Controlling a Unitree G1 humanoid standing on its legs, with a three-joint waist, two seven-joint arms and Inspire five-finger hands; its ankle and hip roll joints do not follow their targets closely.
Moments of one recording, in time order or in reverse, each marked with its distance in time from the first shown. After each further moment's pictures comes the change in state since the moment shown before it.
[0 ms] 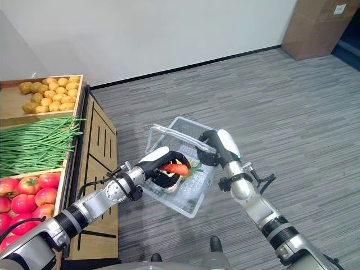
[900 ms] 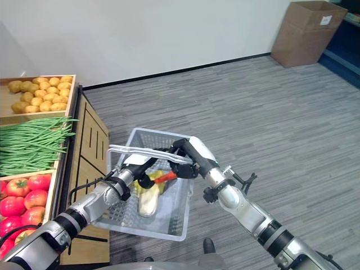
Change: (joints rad) left arm 0.040 -0.041 0.093 0.088 0.335 0.045 0.142; right arm 0.046 0.040 0.060 -0.053 0.039 -0.064 0.084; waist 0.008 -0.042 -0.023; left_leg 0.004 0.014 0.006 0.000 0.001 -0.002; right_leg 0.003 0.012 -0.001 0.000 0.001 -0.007
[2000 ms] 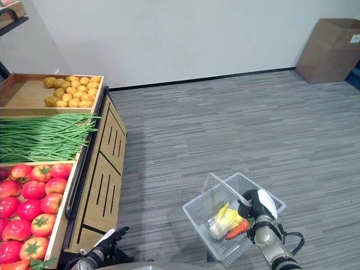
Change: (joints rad) left arm 0.469 -0.139 0.233 0.564 -0.176 0.016 -0.054; right arm 0.170 0.082 -0.284 0.718 -0.103 0.099 -0.170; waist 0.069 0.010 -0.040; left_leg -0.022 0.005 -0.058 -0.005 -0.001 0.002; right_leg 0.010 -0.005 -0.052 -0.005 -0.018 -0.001
